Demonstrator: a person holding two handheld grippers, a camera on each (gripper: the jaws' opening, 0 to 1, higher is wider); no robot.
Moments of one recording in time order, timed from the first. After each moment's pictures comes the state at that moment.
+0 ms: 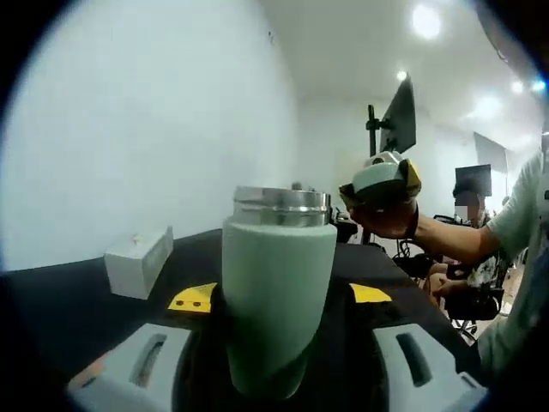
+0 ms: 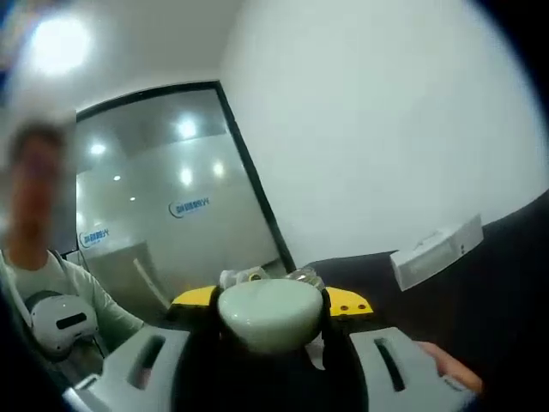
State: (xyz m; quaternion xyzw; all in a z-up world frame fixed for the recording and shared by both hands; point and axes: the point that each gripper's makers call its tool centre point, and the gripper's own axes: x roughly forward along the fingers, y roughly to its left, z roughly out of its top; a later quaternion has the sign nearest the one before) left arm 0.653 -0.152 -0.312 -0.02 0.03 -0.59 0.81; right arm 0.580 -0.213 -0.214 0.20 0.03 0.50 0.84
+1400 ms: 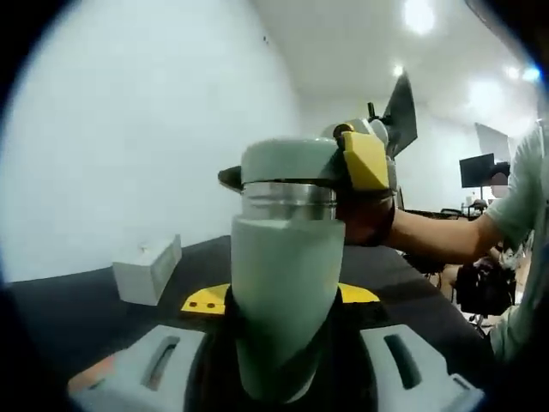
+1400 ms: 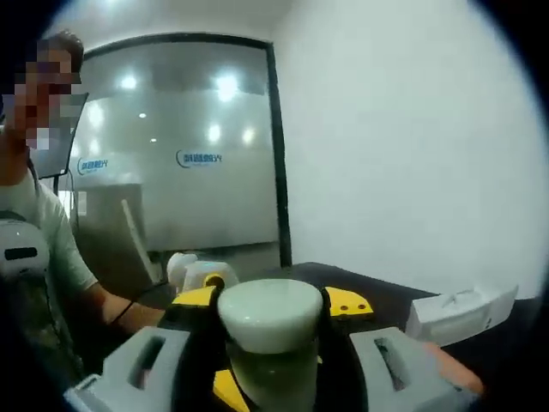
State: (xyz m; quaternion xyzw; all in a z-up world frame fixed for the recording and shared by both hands) left arm 0.664 -0.145 -0.312 -0.01 0.01 -0.57 0.82; right arm 0.653 -0.106 -0.231 0.04 -0.01 0.55 0.84
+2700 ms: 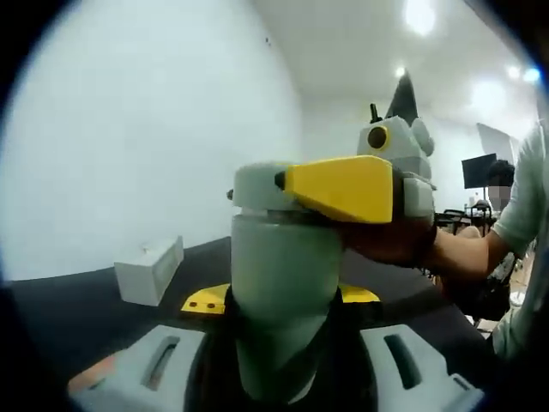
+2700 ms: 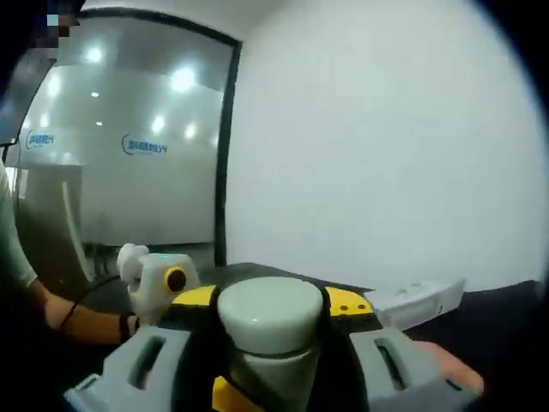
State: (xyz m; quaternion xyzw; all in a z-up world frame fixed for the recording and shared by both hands) left arm 0.662 -0.146 -0.312 -0.01 0.00 -0.56 0.83; right arm 0.663 -0.117 -0.241 0.01 -0.03 0.33 0.94
